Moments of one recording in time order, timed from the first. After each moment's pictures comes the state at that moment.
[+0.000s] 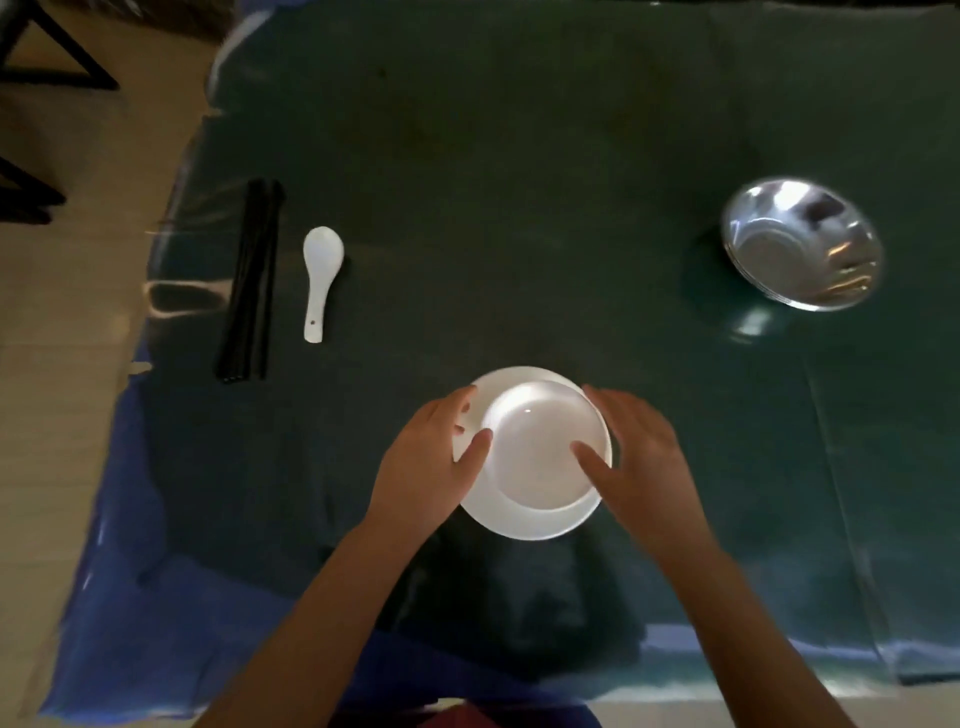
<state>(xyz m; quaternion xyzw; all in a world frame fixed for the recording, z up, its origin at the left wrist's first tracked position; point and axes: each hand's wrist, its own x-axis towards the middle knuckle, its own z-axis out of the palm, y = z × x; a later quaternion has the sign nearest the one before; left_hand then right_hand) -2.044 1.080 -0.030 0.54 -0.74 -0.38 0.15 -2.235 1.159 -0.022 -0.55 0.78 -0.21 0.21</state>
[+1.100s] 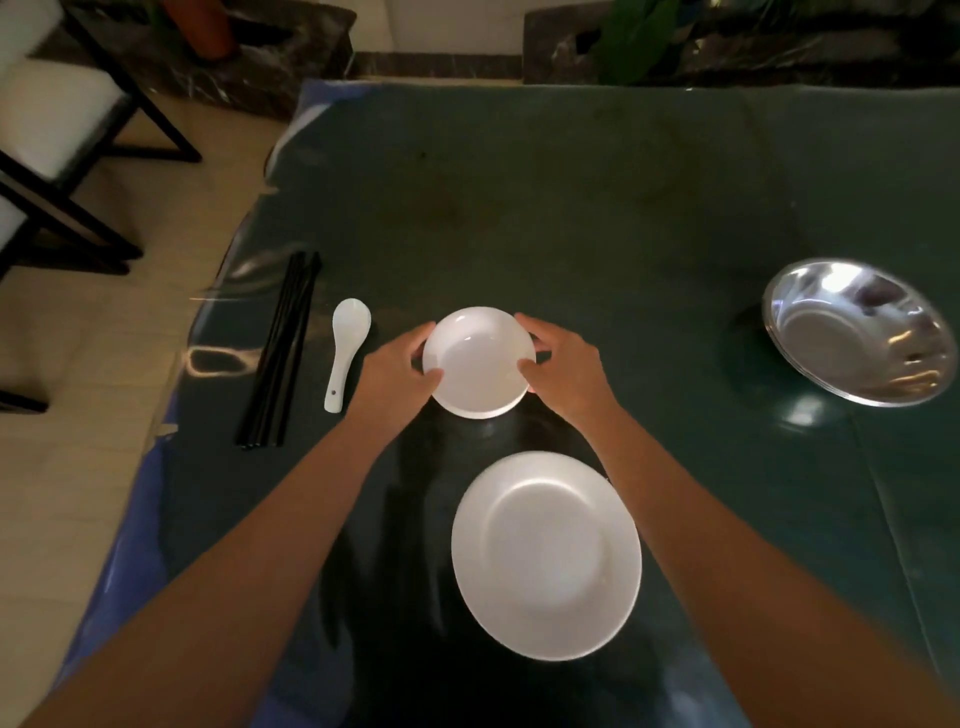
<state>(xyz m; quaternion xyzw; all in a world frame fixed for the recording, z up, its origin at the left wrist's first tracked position) -2.052 0.929 -0.034 0.60 -0.70 -0.33 0.19 -2.236 0.966 -0.035 -0.53 0.73 -0.28 0.34</state>
